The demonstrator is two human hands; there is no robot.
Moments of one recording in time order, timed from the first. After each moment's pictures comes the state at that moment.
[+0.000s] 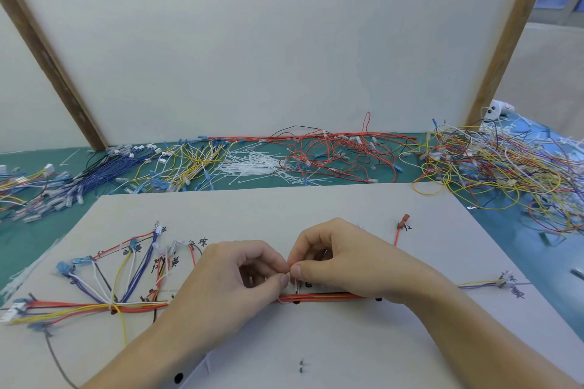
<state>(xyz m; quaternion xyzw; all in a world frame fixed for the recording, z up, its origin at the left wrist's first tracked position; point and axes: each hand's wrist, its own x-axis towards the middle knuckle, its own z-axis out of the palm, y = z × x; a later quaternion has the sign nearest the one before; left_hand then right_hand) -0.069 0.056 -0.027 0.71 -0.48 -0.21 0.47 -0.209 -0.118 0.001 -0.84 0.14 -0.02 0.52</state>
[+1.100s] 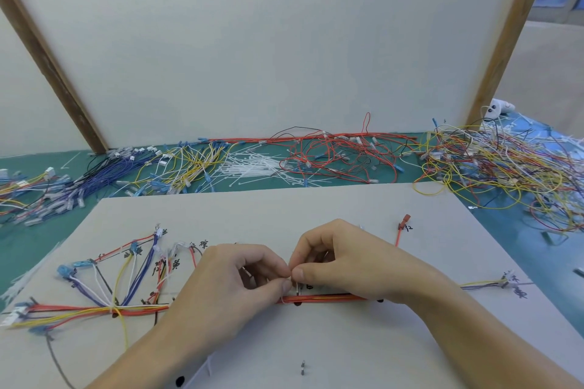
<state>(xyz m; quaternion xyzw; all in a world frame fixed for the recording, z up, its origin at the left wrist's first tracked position) -0.072 0.059 -0.017 0.72 -0.49 -0.19 0.46 -0.210 -0.120 0.003 -0.85 0.14 -0.01 0.51</state>
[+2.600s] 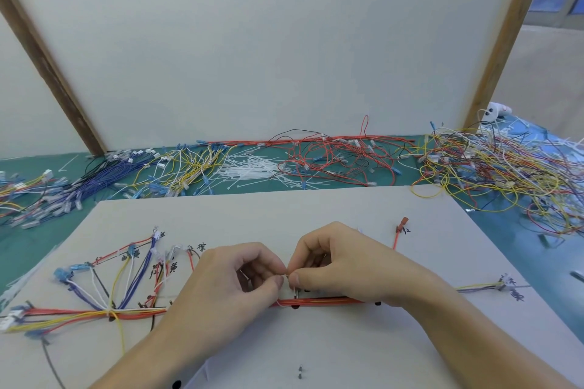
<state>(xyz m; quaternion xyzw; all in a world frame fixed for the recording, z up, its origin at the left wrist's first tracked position) -0.072 0.057 -0.020 0.72 -0.48 -0.17 0.47 -0.208 -0.119 0.000 -0.85 0.14 -0.02 0.51</state>
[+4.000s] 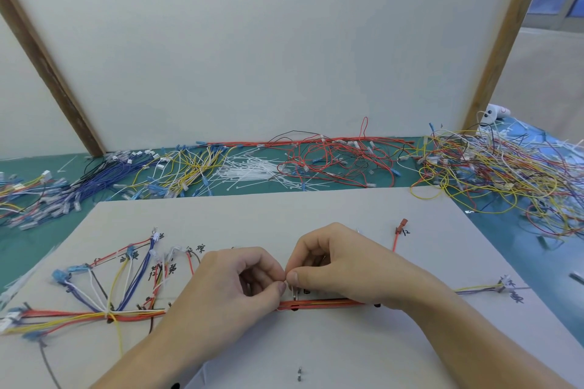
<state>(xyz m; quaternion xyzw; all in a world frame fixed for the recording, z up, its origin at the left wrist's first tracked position) -0.072 0.057 -0.017 0.73 -0.48 -0.19 0.44 -0.206 -0.120 -0.003 -0.85 0.14 -0.02 0.51</state>
